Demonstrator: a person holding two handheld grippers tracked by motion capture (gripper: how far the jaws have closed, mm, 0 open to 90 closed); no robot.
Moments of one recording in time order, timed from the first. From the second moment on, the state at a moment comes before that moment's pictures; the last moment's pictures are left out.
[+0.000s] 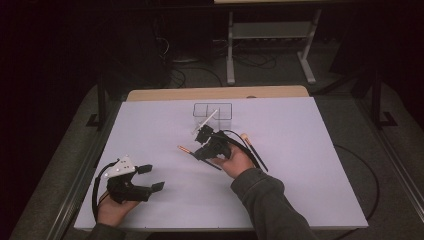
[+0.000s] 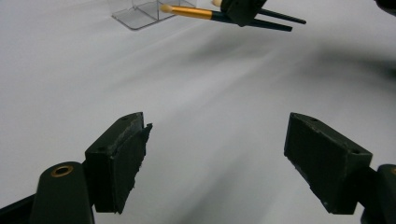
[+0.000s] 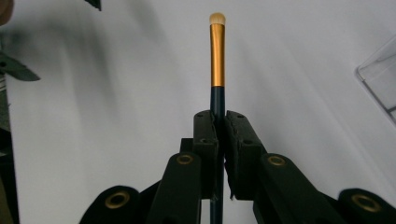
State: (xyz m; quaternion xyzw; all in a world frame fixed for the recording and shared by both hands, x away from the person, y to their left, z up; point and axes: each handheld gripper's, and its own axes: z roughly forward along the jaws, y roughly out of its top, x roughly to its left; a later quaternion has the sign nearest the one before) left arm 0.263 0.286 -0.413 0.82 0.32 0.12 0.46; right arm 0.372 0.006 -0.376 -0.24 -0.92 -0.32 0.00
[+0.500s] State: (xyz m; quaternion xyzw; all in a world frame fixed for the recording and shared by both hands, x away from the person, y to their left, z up) left arm 0.262 0.283 -0.412 0.82 0.32 0.11 0.47; right arm 0.350 -0.015 -0.377 -0.21 -0.92 -0.34 0.01
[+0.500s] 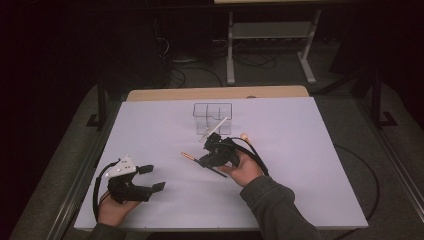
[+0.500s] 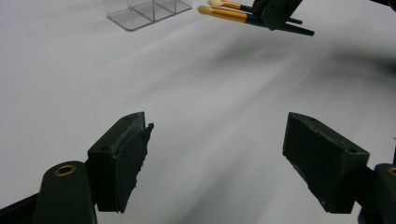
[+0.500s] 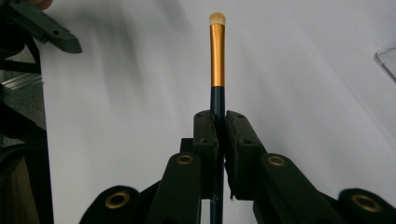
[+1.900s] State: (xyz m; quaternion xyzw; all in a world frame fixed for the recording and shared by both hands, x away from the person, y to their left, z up) left arm 0.289 0.243 -0.352 0.85 0.23 0.04 0.47; right arm 0.315 -0.059 -0.361 -0.17 -0.90 -0.40 0.02
